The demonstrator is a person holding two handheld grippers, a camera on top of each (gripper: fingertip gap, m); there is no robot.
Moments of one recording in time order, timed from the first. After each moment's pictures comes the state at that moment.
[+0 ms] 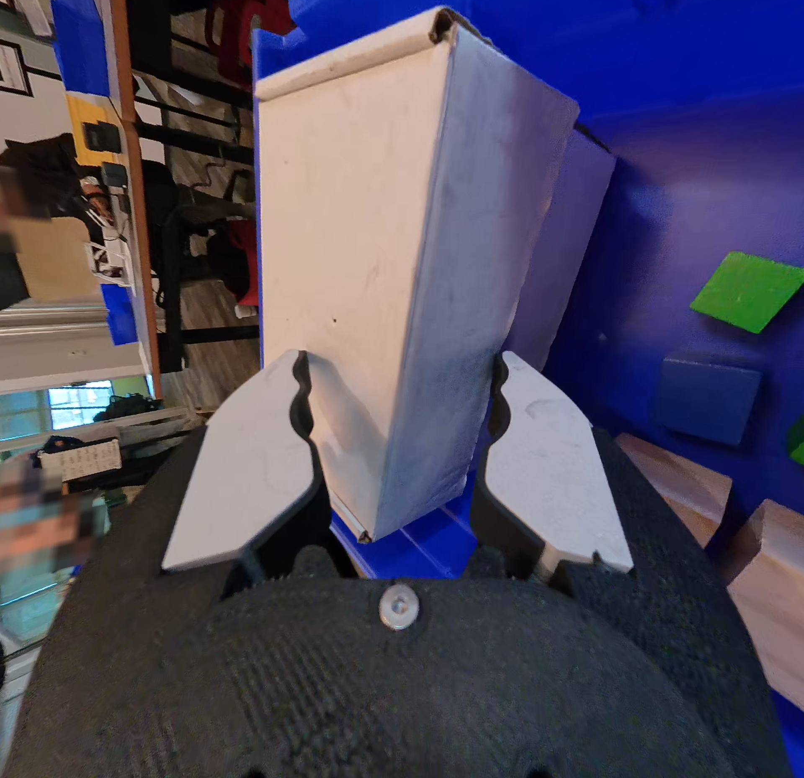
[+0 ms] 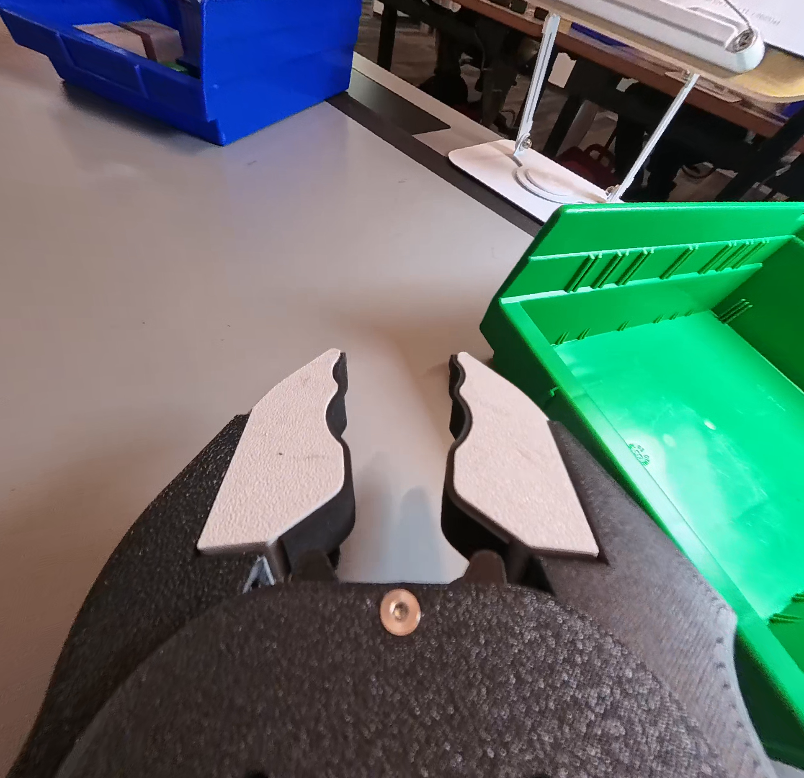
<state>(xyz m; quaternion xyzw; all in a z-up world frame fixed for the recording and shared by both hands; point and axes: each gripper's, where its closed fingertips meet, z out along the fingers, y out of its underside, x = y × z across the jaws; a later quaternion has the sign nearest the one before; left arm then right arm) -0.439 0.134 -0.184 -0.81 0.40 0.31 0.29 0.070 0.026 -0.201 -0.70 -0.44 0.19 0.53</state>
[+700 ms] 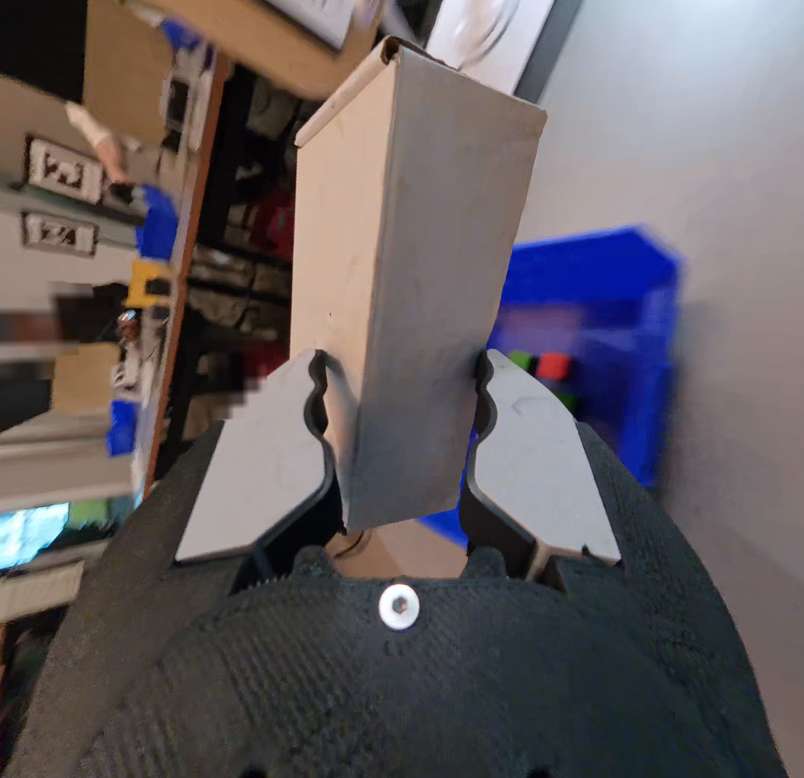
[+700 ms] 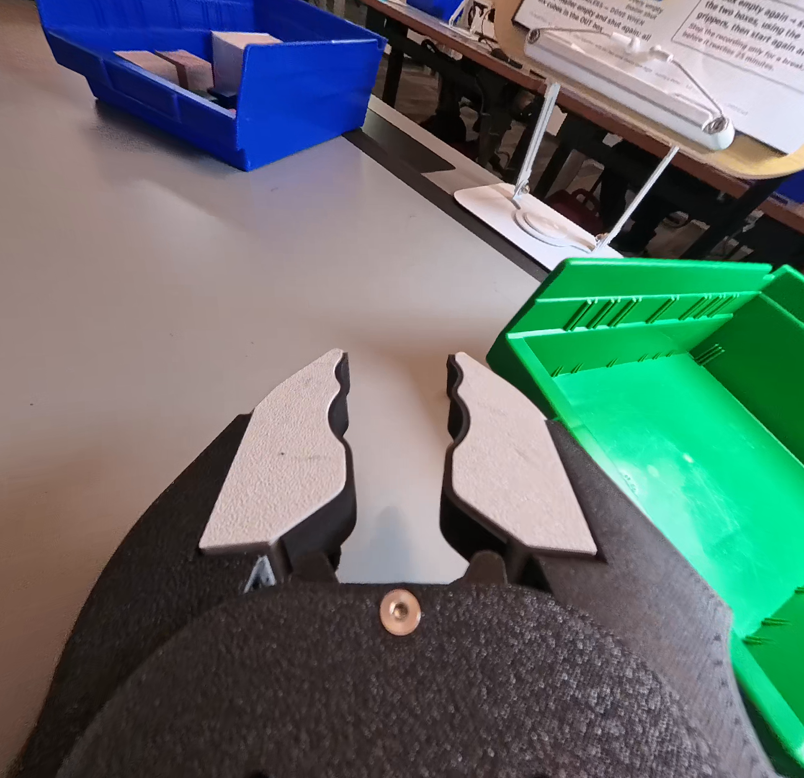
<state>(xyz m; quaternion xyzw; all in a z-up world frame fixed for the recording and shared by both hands) -0.337 0.050 -0.053 -0.76 0.45 0.23 0.41 0.062 0.012 -0.185 -0.67 -0.45 0.18 0.56</state>
